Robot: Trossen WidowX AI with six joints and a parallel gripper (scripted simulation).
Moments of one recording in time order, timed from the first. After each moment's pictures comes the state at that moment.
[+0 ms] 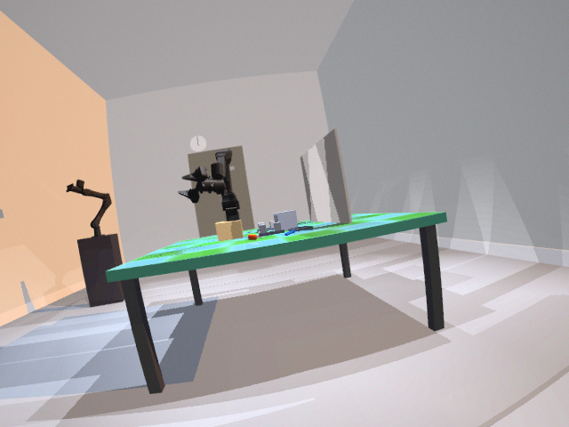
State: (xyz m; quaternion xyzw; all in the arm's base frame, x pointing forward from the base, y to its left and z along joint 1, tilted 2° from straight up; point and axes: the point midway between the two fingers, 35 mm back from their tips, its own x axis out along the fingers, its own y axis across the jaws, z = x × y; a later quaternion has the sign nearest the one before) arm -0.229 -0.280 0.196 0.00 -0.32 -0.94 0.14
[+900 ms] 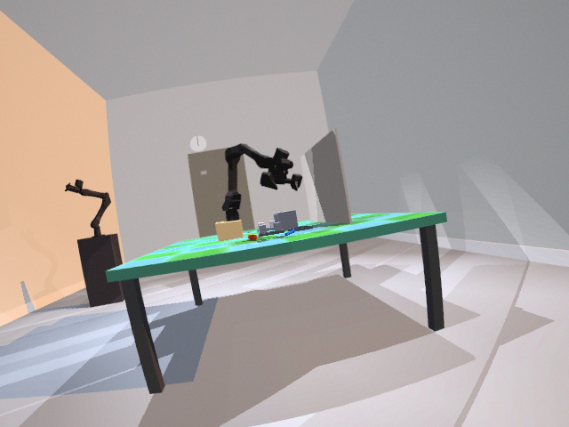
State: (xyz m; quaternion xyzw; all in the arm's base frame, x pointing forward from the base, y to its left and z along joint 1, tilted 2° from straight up) arm 0.181 -0.417 0.147 0.16 0.25 -0.67 0.68
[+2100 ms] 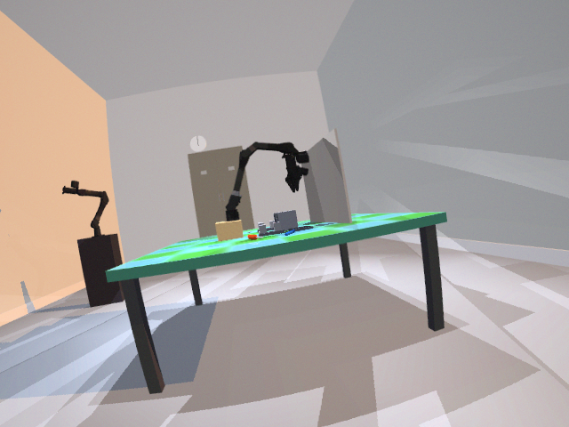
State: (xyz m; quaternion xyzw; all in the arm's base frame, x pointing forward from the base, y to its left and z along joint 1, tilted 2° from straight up) arm 0.362 -0.070 0.165 0.05 0.68 -0.06 0.73
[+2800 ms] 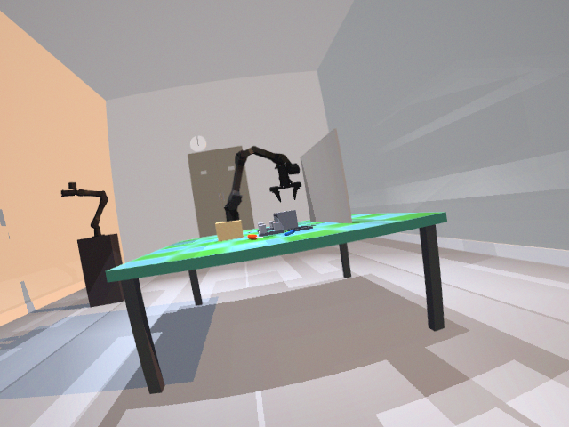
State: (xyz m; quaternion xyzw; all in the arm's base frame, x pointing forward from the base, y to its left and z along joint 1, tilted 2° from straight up) arm 0.351 0.048 0.120 -0.32 0.62 0.29 0.66
